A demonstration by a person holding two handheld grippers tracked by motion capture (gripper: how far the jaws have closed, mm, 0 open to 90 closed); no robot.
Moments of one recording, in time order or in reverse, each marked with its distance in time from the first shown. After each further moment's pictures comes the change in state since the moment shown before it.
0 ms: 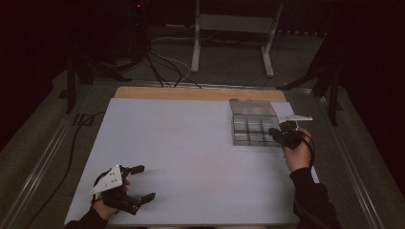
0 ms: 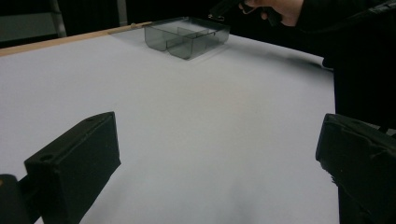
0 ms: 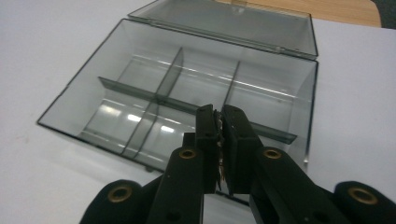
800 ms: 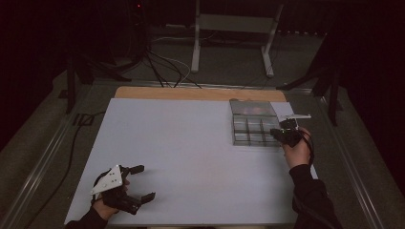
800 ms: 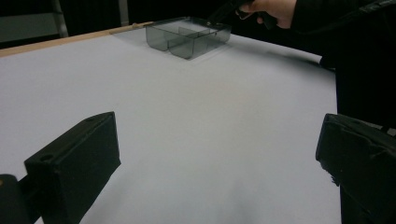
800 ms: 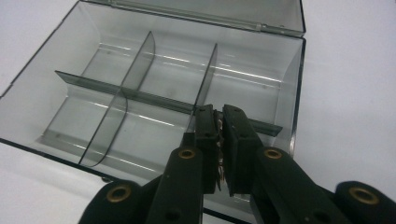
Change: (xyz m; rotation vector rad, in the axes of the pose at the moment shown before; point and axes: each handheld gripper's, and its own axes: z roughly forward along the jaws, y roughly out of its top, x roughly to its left) left arm 0.000 0.000 0.000 0.002 0.007 0.001; right arm -0.015 -0.001 0.019 0.067 -0.028 0.048
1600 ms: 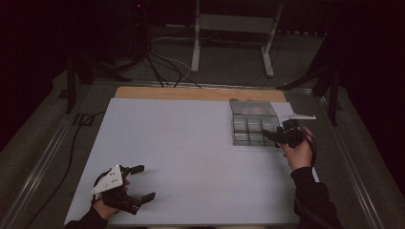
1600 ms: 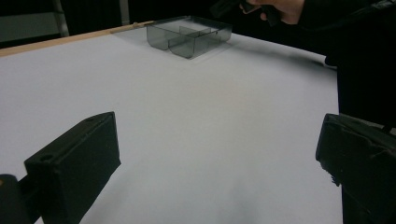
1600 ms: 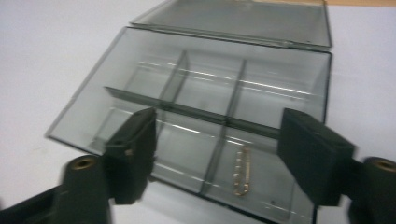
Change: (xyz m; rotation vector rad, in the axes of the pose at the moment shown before) left arm 0.000 0.000 0.001 0.002 0.003 0.002; right arm 0.002 -0.001 -0.012 -0.067 0.126 0.034
